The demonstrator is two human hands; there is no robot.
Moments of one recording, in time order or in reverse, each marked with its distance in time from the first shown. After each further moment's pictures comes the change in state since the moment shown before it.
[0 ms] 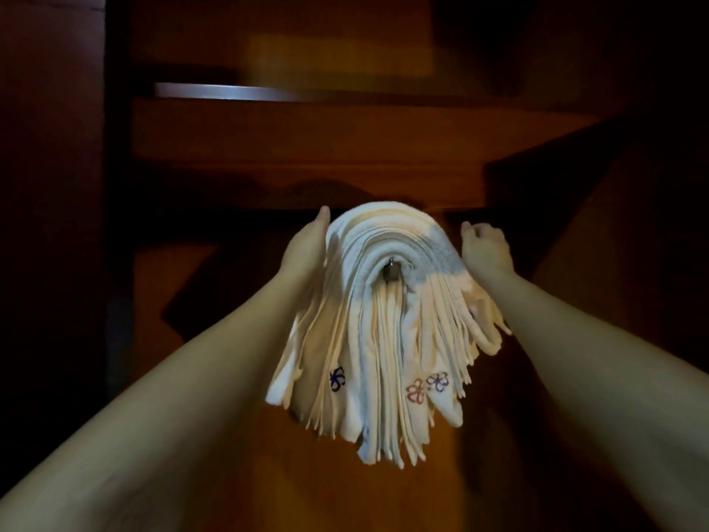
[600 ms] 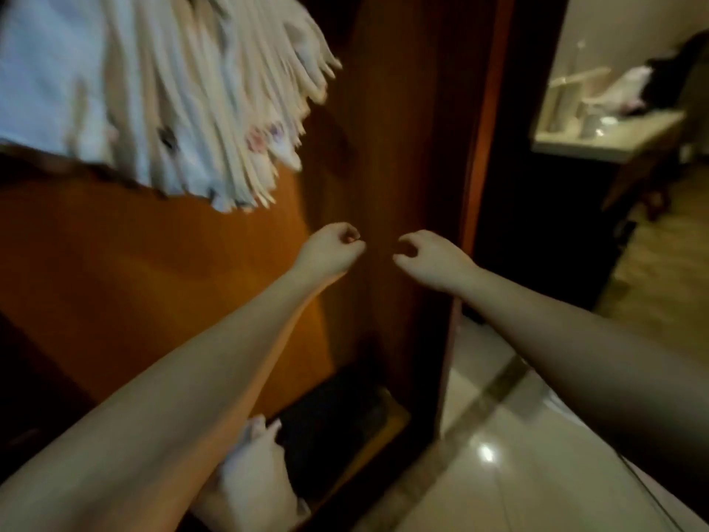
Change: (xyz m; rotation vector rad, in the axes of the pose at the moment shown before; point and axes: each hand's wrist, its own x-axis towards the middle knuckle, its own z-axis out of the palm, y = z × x) left_hand -0.307 -0.161 0.095 0.512 -0.810 -0.052; right_hand -0.381 0.154 -0.160 -0.670 -0.552 0.240
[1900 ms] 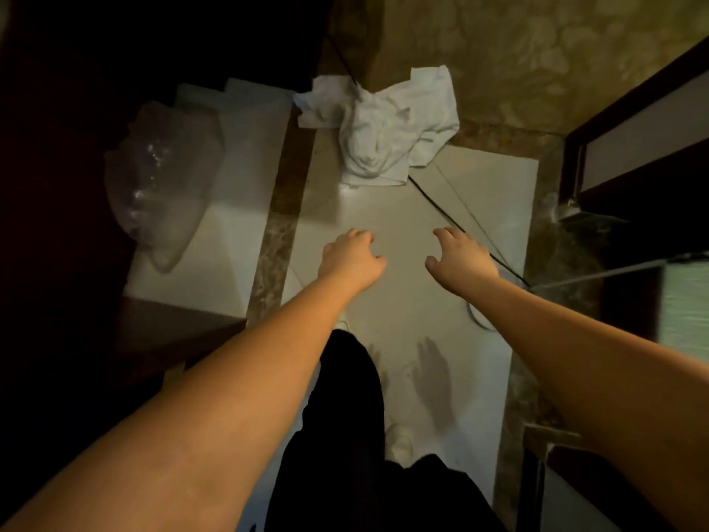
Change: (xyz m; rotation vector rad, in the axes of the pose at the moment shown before) left_hand 0.103 0.048 0.948 0.363 -1.120 0.222; right_hand -0.169 0.831 0.293 0.020 -0.437 1.081
